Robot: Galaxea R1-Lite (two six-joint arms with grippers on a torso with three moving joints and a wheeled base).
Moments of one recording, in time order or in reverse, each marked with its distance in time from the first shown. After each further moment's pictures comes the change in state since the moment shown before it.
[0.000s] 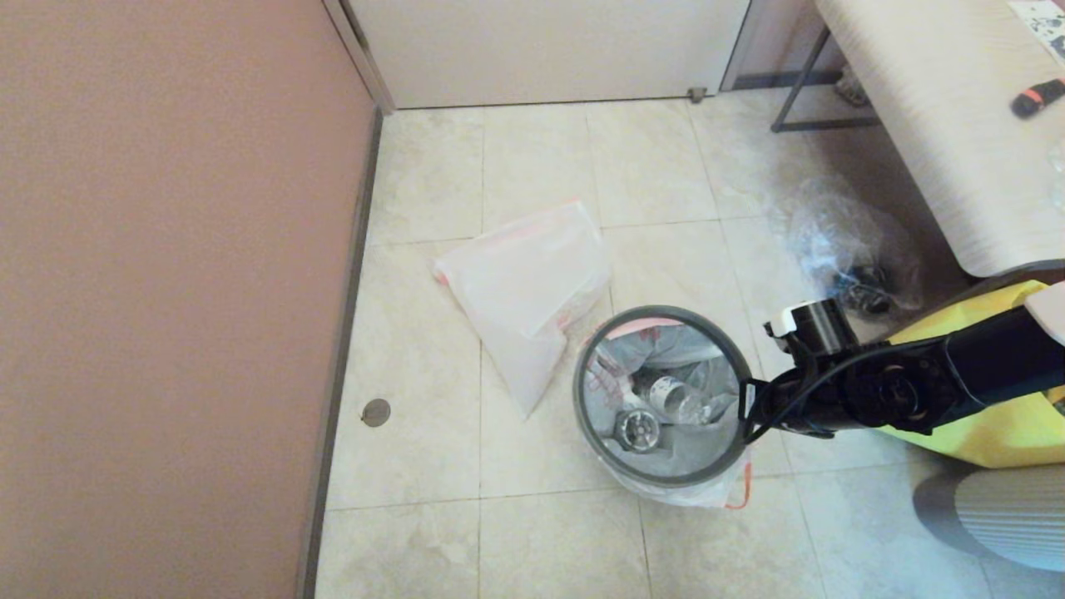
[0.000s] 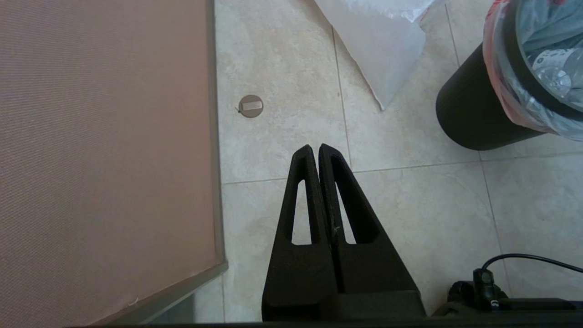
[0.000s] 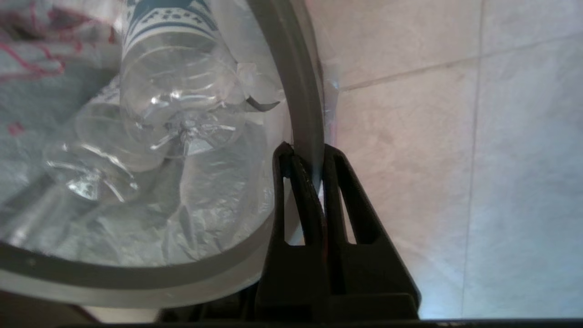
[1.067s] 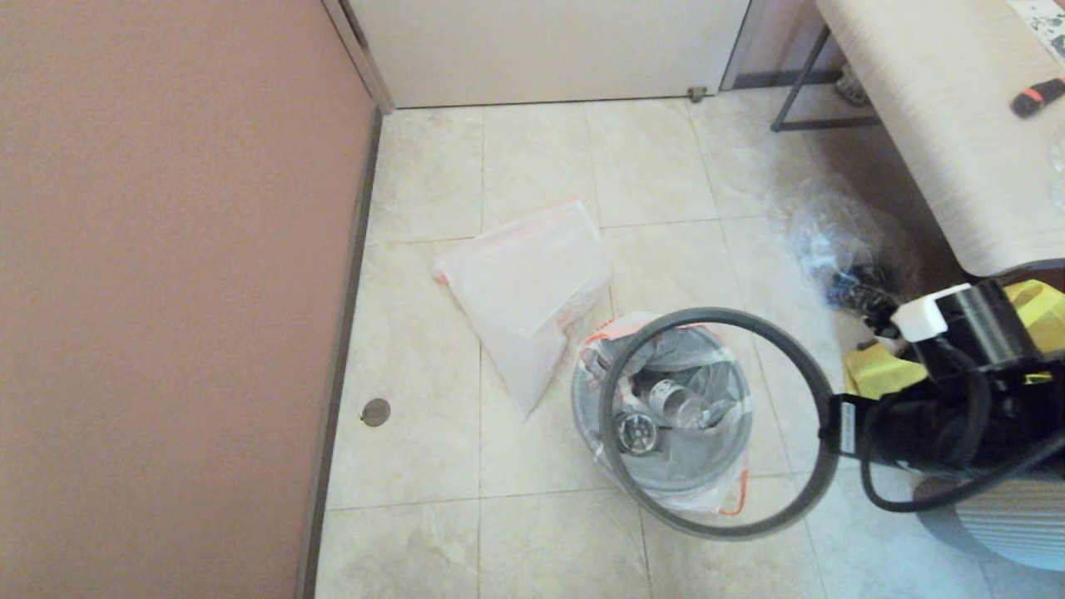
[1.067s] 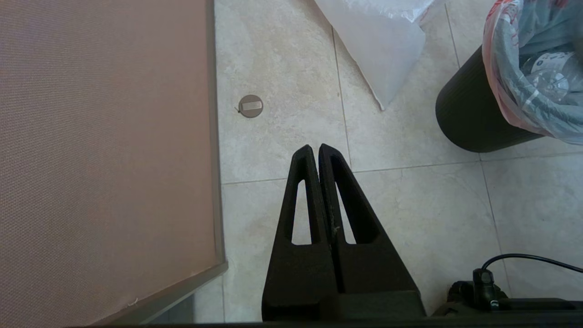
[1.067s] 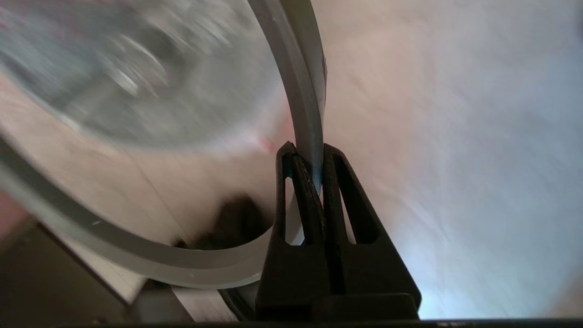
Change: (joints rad) left arm 0.000 0.000 0.000 -0.001 0.000 0.000; right arm 0.063 -0.496 0.247 0.255 -0.074 0.071
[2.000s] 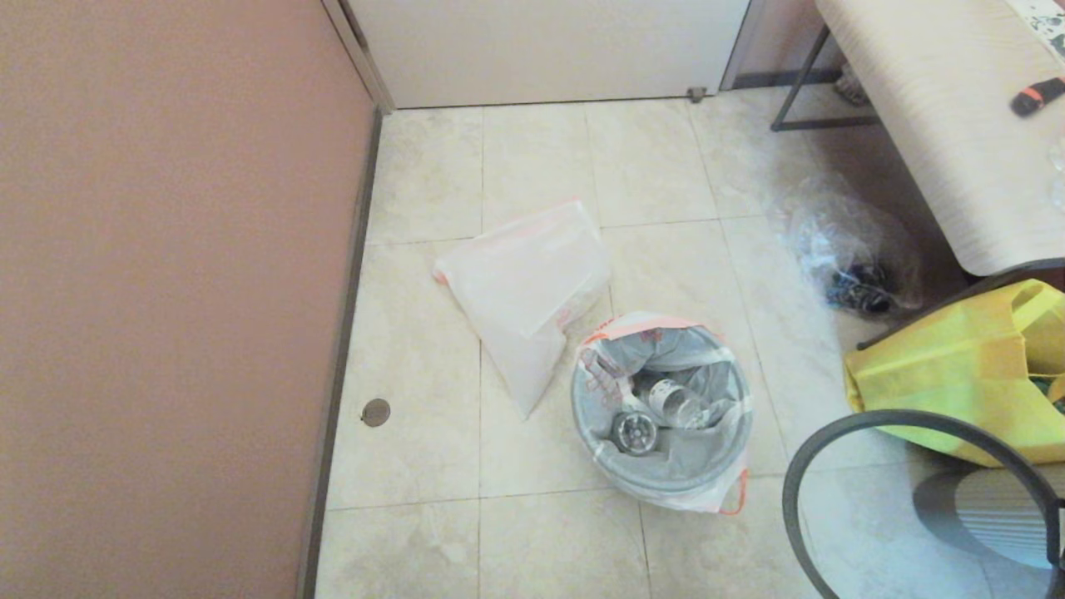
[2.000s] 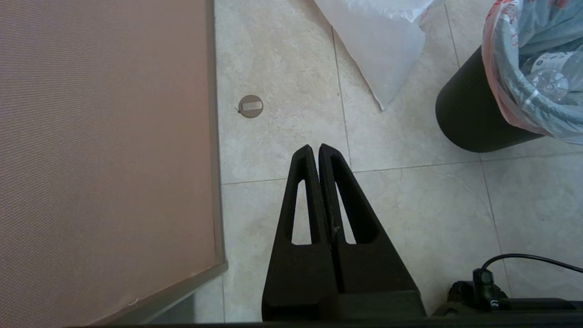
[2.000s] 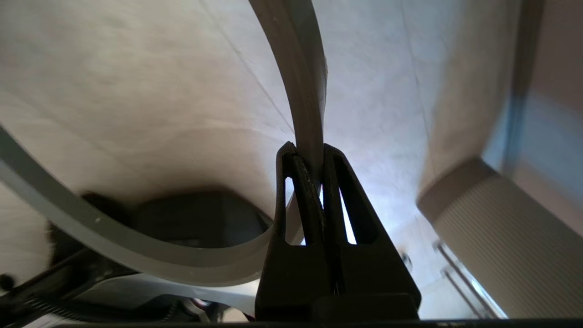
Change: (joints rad) left arm 0.000 0.000 0.000 0.000 0.000 0.000; right arm -0.616 -0.138 0.259 0.100 0.010 -0.293
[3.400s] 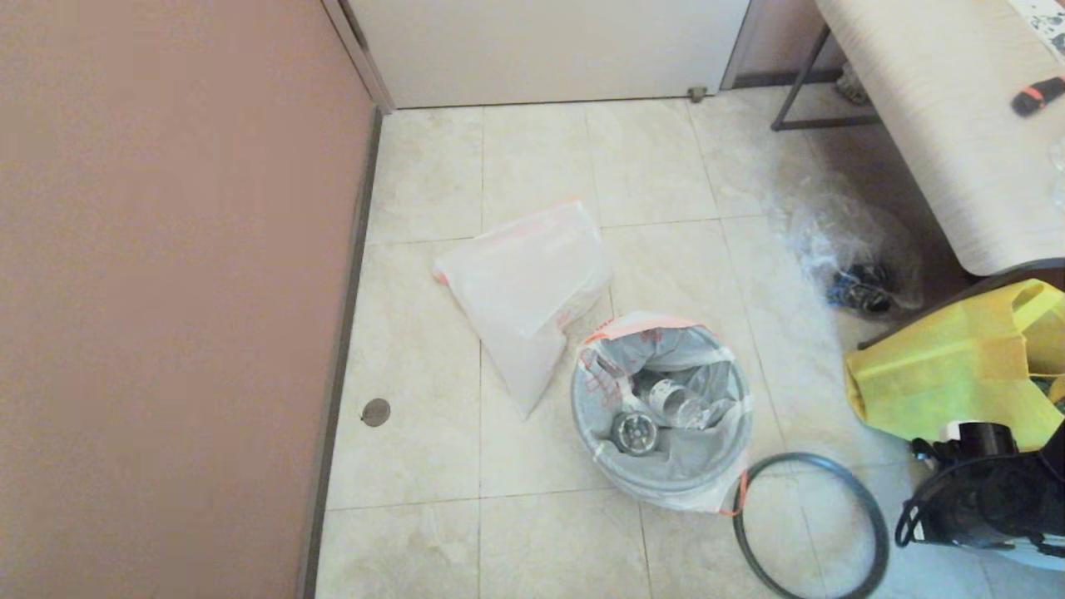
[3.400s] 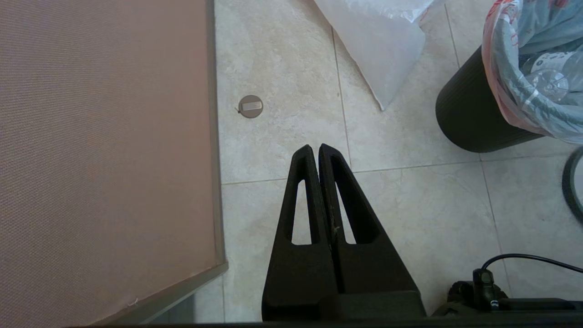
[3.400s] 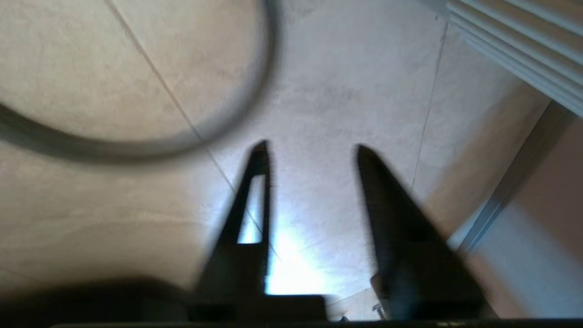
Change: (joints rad) left arm 0.000 0.000 0.000 0.000 -0.001 0.000; right arm -0.056 0.922 -0.133 -0.770 0.002 -0.306
